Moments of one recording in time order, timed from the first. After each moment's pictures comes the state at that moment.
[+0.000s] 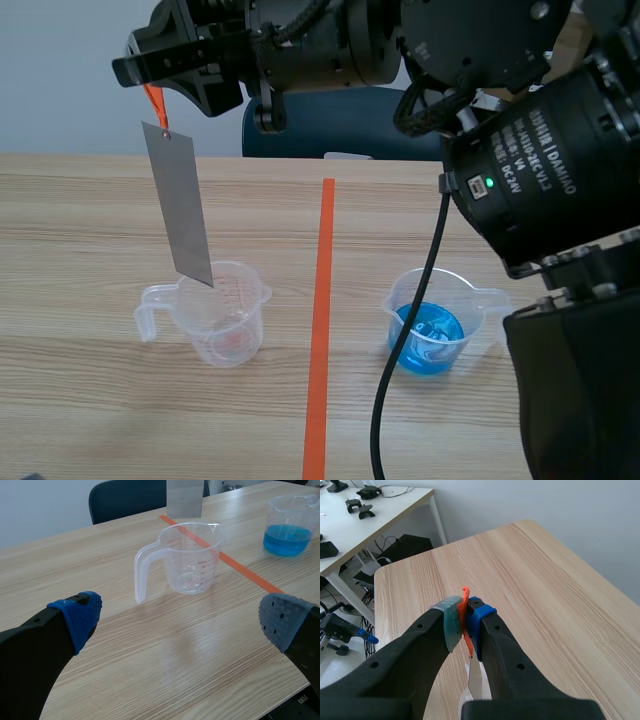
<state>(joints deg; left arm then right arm) 48.3 -29.5 -5.7 76.2 1.0 -20.9 -66.2 15.8 -3.6 -18.1 104.4 36.9 35.4 -52.9</state>
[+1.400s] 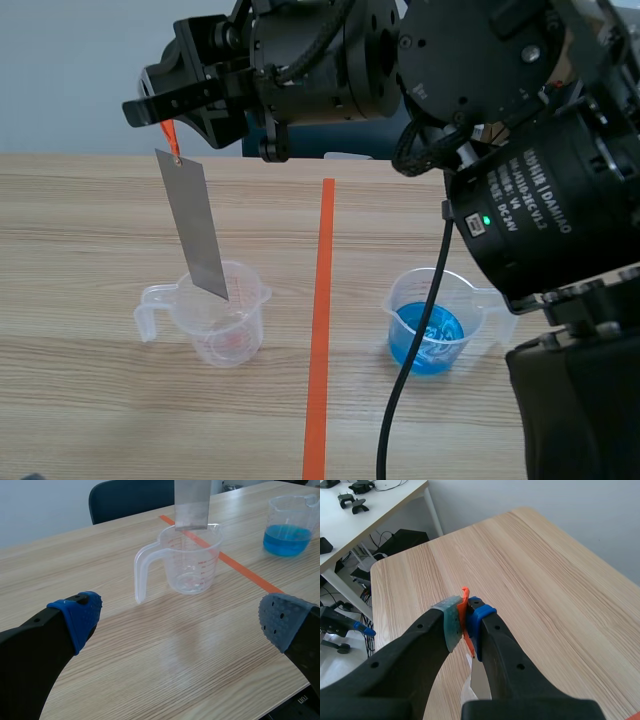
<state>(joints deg) 48.3 -29.5 -5.7 76.2 1.0 -20.9 -66.2 12.6 -3.6 -18.1 104.4 34.1 35.4 -51.6</state>
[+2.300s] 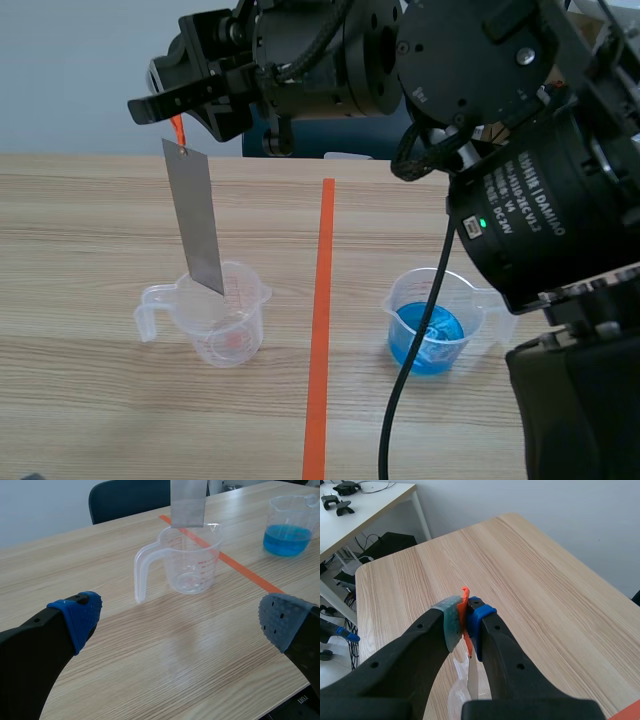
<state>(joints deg) 48.3 -29.5 -5.7 76.2 1.0 -20.9 -66.2 12.6 -3.6 -18.1 104.4 30.3 35.4 -47.6</state>
